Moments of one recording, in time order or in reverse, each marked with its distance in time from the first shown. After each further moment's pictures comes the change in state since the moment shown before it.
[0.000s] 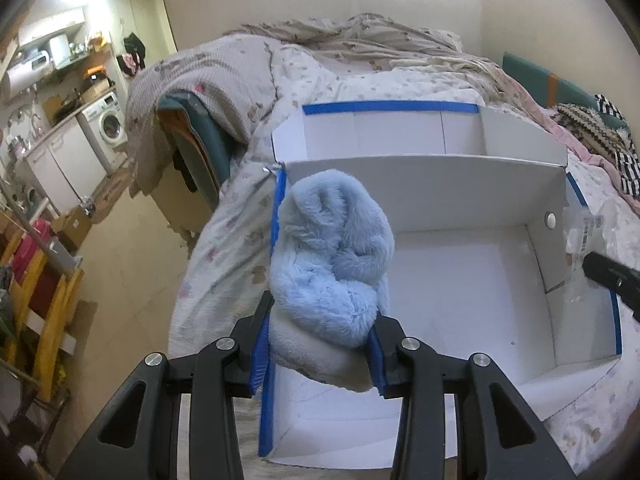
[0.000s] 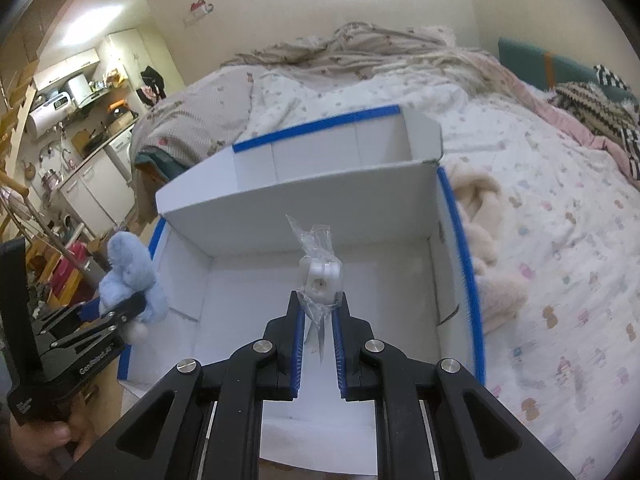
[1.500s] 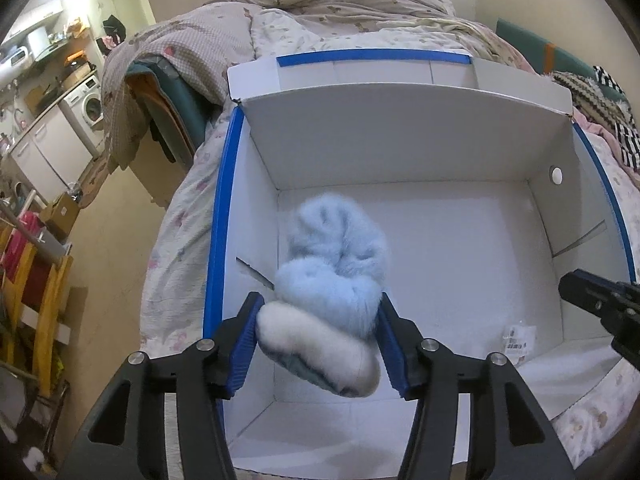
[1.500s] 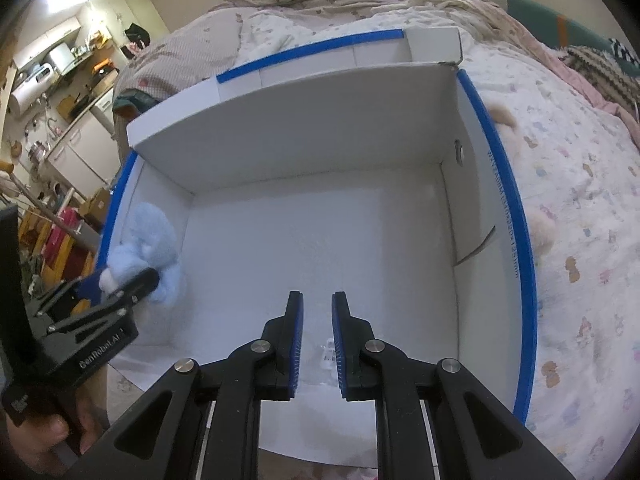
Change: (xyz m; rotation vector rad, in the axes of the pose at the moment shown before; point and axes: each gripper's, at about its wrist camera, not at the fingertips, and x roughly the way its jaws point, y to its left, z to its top) left arm 0.040 -0.017 -0.019 0.037 0.127 -0.031; right arm 0.043 0.000 -0.024 0.016 0.202 -0.015
